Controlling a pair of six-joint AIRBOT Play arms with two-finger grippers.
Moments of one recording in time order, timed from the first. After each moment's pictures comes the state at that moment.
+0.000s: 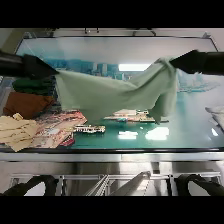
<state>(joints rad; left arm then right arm) 0.11 -1.20 1.42 0.74 -1.49 -1.20 -0.13 -1.14 1.28 -0.55 1.25 1.01</state>
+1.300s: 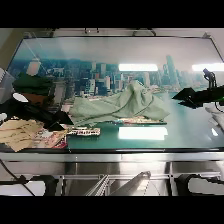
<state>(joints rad) 0.21 -1.56 0.94 0.96 -1.38 -1.20 -0.41 -1.47 1.10 -0.81 1.23 1.06</state>
